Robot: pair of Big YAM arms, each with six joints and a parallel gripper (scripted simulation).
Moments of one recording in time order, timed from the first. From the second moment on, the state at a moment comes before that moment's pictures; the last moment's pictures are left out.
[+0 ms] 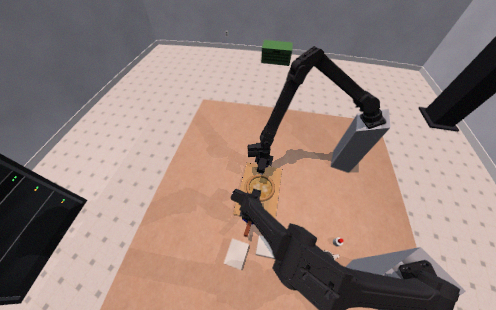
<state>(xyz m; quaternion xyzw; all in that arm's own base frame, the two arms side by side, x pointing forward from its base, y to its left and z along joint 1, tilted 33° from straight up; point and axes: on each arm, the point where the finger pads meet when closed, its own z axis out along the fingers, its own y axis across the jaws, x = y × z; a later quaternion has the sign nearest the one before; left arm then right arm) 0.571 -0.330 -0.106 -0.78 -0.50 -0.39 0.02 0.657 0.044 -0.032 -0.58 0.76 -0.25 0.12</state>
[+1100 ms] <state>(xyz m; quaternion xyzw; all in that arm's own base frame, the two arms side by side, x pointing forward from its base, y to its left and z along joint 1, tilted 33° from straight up) 0.581 -0.312 -0.096 -0.77 -0.50 -0.39 0.02 0.636 0.062 -0.012 -0.56 0.77 -0.31 0.04</state>
